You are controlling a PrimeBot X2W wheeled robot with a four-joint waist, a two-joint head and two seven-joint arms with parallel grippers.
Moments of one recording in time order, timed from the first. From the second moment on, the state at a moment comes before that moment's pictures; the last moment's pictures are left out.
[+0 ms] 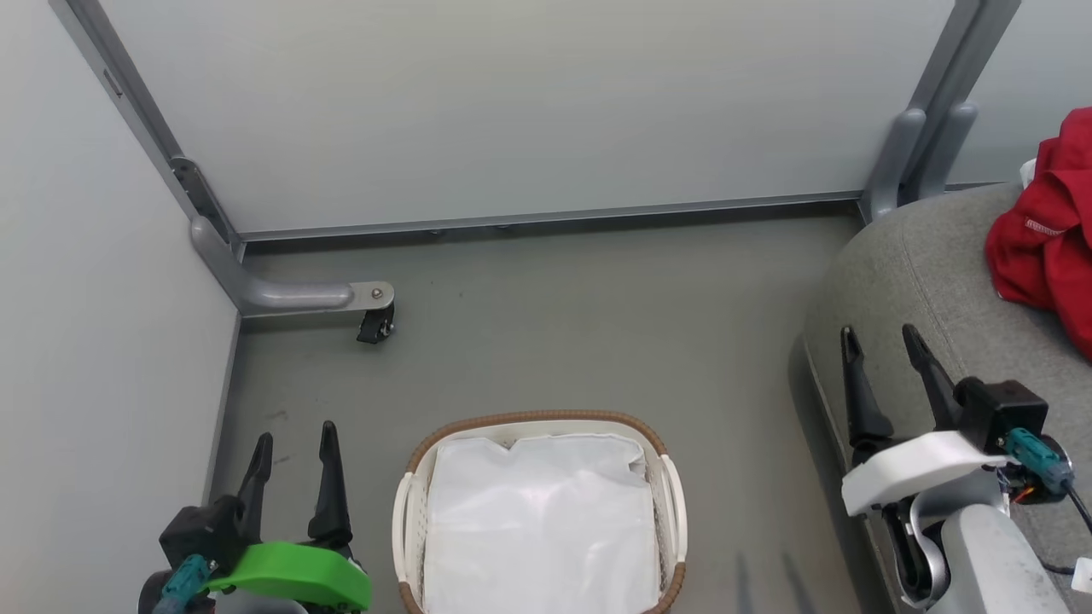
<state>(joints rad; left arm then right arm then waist) -0.05 0.05 -0.08 0.32 -0.34 -0.09 -0.26 -0.23 -0.05 -0.07 0.35 0.19 0.13 -0.26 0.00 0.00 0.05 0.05</state>
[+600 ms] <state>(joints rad) -0.02 0.05 -0.10 0.35 -0.37 -0.08 -0.26 -0.12 -0.05 -0.02 0.35 0.22 0.13 -0.26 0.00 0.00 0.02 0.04</state>
